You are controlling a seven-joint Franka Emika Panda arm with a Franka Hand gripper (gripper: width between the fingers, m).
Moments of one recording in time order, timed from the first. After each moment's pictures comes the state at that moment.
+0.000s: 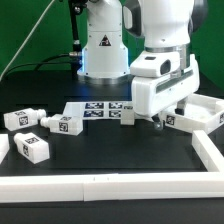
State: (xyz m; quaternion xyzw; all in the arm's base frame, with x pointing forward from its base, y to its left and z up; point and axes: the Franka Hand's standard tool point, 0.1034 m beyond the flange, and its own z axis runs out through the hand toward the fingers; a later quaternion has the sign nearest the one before) arm 0.435 0.119 0.008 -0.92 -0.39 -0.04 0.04
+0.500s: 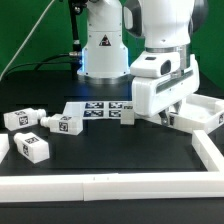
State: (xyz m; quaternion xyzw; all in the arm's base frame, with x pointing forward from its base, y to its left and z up) arm 0.435 0.118 0.008 -0.92 -0.39 -0.04 0.04
